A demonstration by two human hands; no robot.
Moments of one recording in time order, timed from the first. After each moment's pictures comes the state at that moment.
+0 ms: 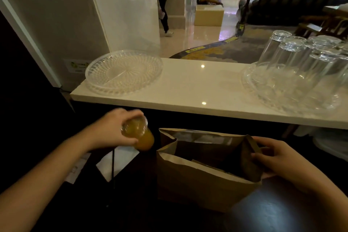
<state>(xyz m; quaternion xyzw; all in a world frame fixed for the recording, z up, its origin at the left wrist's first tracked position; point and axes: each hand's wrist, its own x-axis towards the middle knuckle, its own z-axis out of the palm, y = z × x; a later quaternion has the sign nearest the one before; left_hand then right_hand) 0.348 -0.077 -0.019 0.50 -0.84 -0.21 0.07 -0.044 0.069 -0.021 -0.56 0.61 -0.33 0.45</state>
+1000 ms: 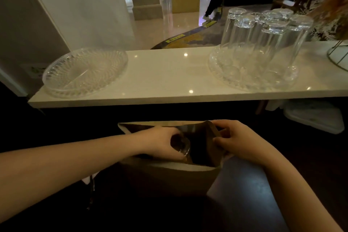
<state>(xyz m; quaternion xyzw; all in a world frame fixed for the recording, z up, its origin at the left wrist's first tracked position) 0.161 -0.017 -0.020 0.40 -0.85 -0.31 -0.13 -0.047 0.074 -0.027 -0.61 0.60 -0.32 0.40</state>
